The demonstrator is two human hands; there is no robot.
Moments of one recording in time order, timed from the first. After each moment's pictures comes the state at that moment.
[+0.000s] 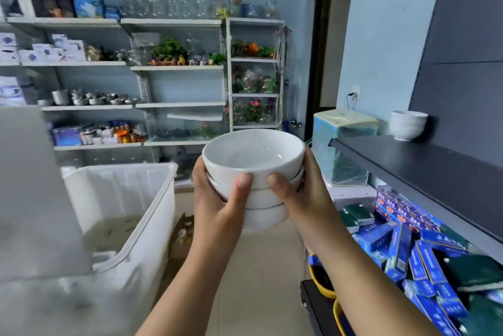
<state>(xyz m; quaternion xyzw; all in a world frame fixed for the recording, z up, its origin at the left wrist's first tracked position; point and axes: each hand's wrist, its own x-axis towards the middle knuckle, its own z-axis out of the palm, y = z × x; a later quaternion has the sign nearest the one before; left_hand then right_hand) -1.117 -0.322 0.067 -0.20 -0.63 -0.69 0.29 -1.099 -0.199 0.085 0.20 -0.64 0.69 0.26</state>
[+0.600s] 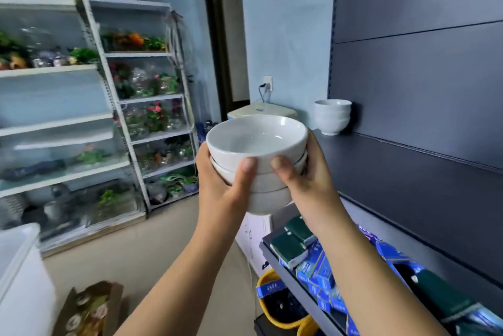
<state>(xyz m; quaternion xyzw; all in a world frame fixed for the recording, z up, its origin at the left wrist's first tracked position) -1.383 -0.096 0.065 -0.38 -0.58 -0.71 0.16 -1.318 0.010 0.071 0.06 -0.63 0.65 0.42</state>
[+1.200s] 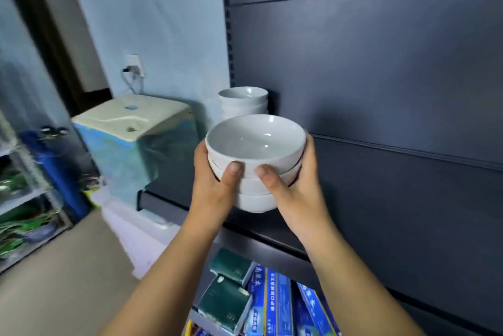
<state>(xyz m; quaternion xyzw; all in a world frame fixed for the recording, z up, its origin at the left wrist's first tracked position) -1.552 0.156 0.023 -0.53 -0.48 -0.69 -0.11 -1.434 0.191 0.027 -0.19 -0.62 0.50 0.58</state>
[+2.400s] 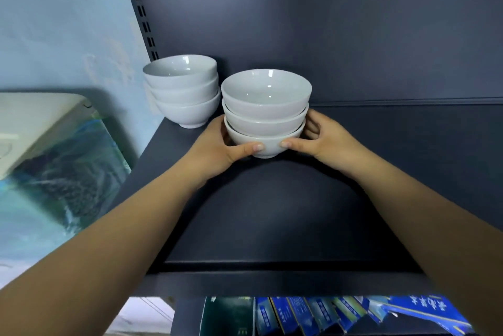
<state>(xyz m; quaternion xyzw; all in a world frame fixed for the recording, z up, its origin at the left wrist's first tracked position) -1.615 0.297 0.014 -0.68 -0.46 -0.40 -0.41 -1.410 0.293 0.017 -0.46 -0.66 0.42 0.41</state>
